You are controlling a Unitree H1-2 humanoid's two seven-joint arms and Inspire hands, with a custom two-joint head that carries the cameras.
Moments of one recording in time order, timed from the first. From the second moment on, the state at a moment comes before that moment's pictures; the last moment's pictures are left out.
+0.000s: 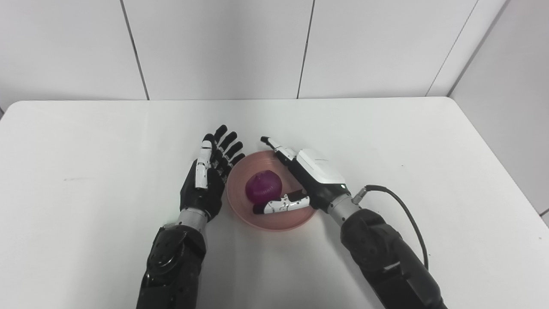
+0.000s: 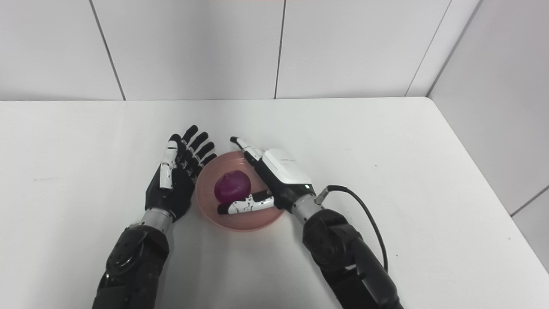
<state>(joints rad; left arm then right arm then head) -0.29 -0.18 -0.02 0.13 -0.29 0.20 -0.09 -0.30 -0.29 0.35 -0.17 -0.67 0.18 0.21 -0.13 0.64</state>
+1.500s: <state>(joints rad) -0.27 -0.18 -0.01 0.10 -0.28 0.21 -0.09 -0.05 0.07 -0.09 -0.32 -0.14 0.36 -0.04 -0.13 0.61</state>
